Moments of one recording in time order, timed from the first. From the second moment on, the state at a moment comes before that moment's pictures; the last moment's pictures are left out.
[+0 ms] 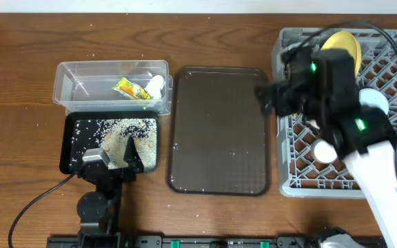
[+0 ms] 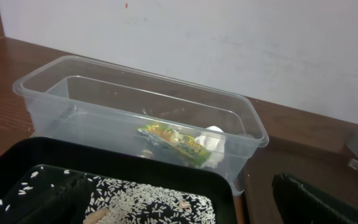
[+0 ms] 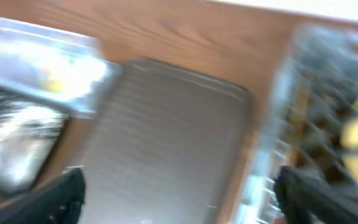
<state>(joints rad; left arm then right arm) 0.00 0.01 0.02 -0.12 -0.03 -0.26 0.34 1.24 1.31 -0.75 -0.20 0.09</state>
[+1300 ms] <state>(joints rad) 0.00 0.01 0.02 -0.12 -0.03 -0.26 0.16 0.30 0.39 -0.35 -0.17 0.00</state>
